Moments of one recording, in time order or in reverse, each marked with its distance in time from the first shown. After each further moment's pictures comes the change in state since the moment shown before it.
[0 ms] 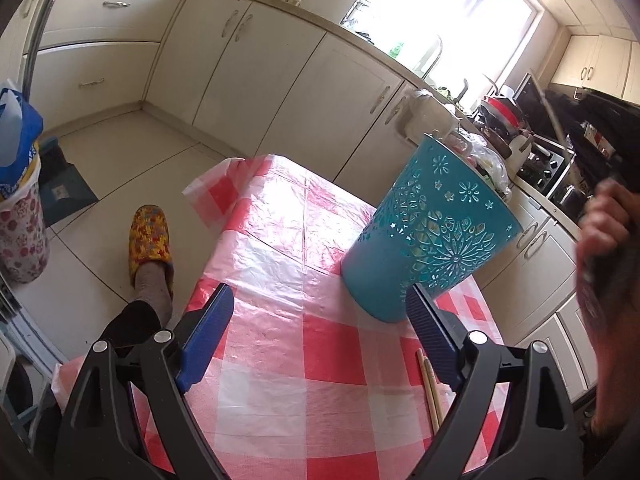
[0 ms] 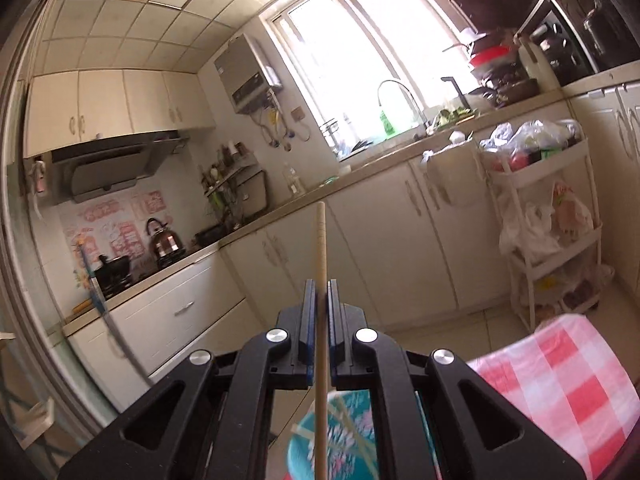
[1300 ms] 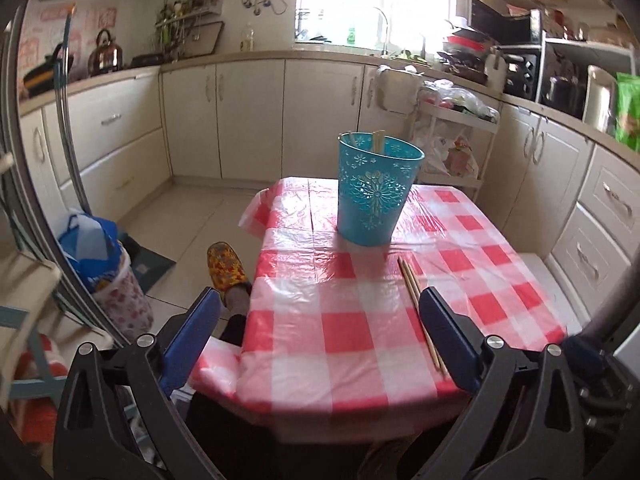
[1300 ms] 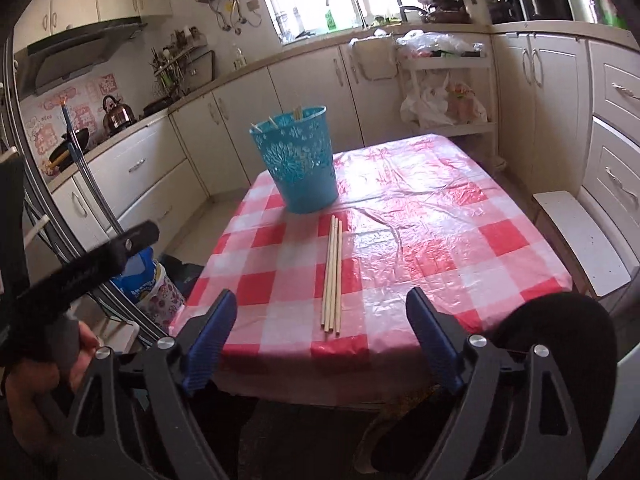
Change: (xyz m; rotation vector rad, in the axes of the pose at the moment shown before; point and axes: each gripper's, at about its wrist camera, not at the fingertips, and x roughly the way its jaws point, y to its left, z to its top) left arm -0.202 -0.101 -0.045 0.423 0.005 0.241; right arm -0.313 0.021 -0.174 -0.054 0.423 -0.241
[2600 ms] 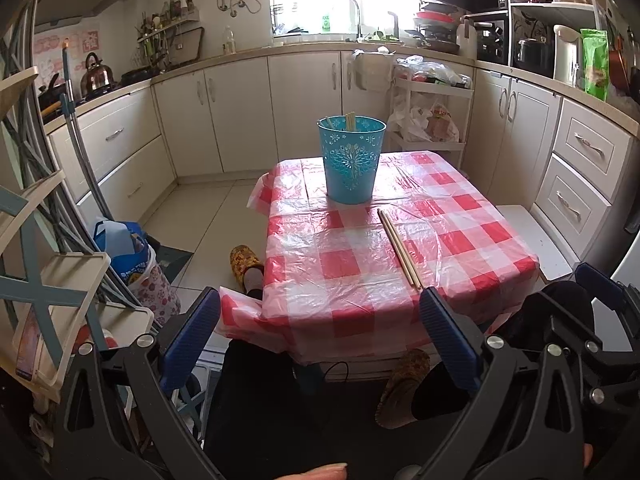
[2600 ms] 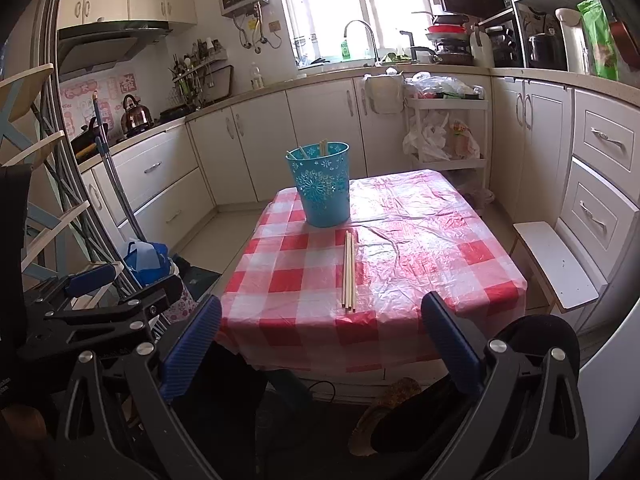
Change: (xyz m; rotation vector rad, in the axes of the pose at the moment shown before) left arm -0.110 -0.015 -0.029 0.116 0.070 0.008; right arm -0.091 0.044 -0.023 -0.094 -0.071 -0.037
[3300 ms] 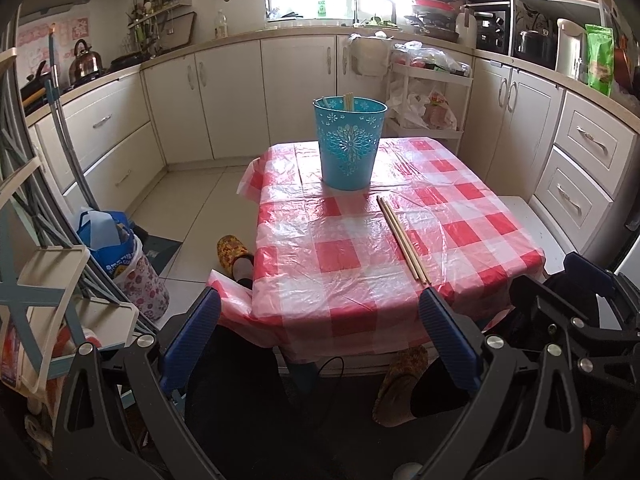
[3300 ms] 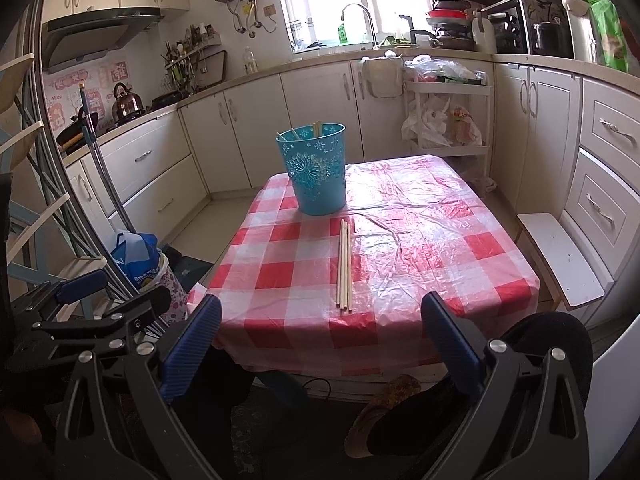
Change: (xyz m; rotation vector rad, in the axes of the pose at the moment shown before) left arm 0.043 0.006 0.000 -0.011 0.050 -0.038; right arm 0.046 -0.008 0.009 -0.007 0.052 -0.019
